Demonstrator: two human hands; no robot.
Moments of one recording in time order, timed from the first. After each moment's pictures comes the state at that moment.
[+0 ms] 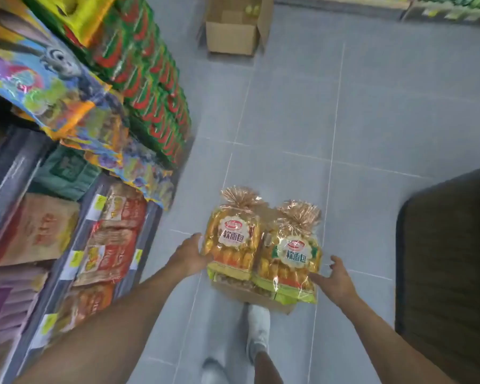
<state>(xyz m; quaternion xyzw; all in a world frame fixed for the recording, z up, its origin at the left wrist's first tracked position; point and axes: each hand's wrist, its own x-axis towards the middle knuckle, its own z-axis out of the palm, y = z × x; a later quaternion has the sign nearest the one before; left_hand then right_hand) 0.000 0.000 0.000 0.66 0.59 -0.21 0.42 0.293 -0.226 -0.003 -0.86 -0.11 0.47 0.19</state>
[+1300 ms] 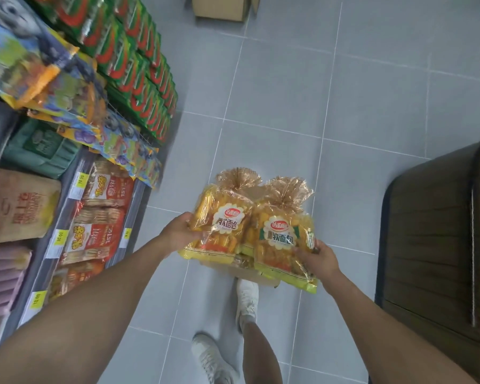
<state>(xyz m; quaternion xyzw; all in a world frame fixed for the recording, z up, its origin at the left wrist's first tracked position) 0.008 -0.002 0.010 0.56 0.60 -0.14 0.55 0.297 -0.243 -0.016 -0.81 -0.04 0.50 0.30</state>
